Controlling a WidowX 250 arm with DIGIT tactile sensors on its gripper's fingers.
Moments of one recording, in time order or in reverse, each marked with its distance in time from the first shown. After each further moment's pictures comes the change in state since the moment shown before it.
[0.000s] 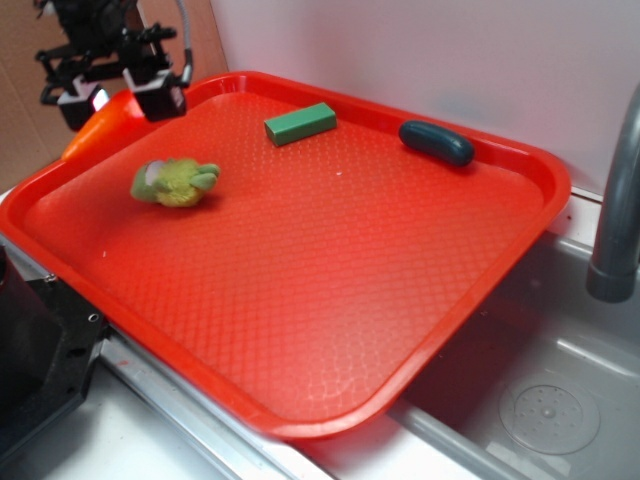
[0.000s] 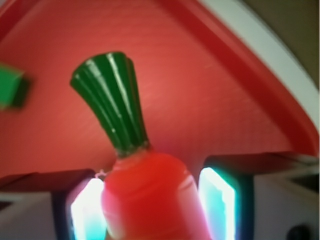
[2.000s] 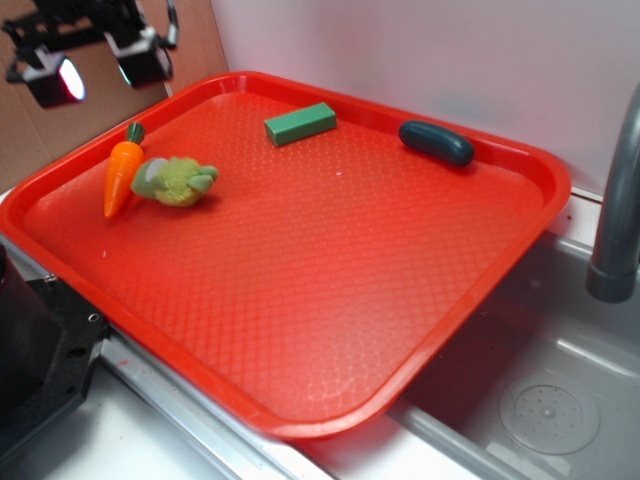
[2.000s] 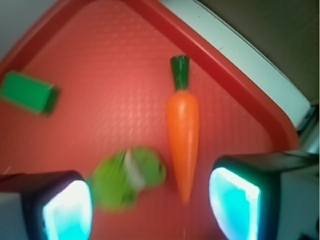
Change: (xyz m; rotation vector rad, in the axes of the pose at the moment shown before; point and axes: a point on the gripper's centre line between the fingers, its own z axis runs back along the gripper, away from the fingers) arm 0.007 0.026 0.000 0.033 -0.086 0.160
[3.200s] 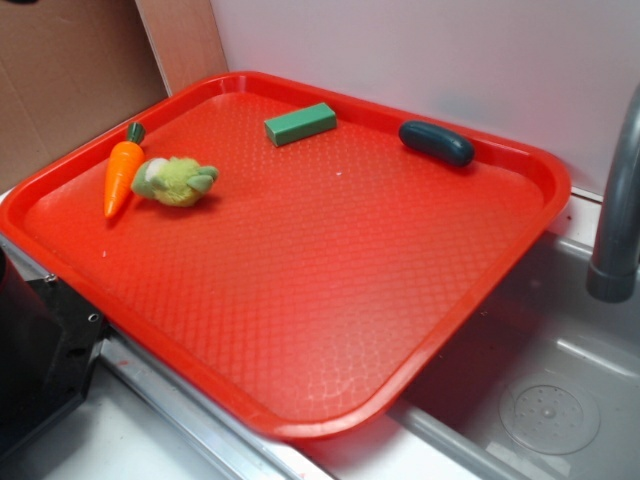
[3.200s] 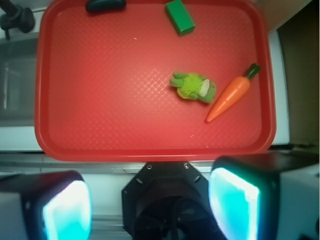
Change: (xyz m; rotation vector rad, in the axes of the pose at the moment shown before) arm -0.125 -0.028 0.152 -0.052 0.040 -0.741
